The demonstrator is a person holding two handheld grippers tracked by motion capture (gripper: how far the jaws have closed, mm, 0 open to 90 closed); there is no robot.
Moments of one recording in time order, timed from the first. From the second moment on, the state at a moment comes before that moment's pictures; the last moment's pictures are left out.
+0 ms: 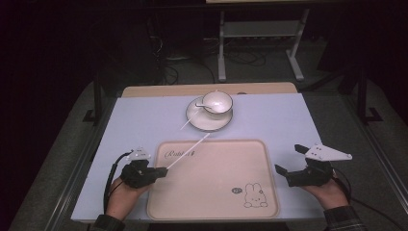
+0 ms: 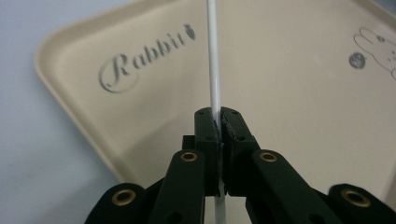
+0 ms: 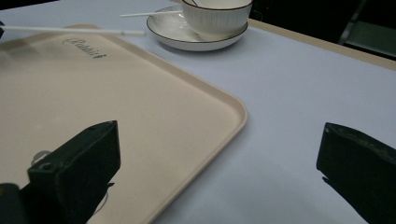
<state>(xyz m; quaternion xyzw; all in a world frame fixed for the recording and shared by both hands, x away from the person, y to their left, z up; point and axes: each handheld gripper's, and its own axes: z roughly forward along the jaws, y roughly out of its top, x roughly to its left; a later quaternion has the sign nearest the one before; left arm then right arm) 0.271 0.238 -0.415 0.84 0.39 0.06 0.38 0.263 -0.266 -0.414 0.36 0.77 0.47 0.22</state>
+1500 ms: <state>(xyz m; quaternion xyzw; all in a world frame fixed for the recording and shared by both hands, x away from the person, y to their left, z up) 0.361 0.184 -0.389 0.87 0.35 0.08 0.35 0.263 -0.266 -0.414 0.36 0.77 0.47 0.22</state>
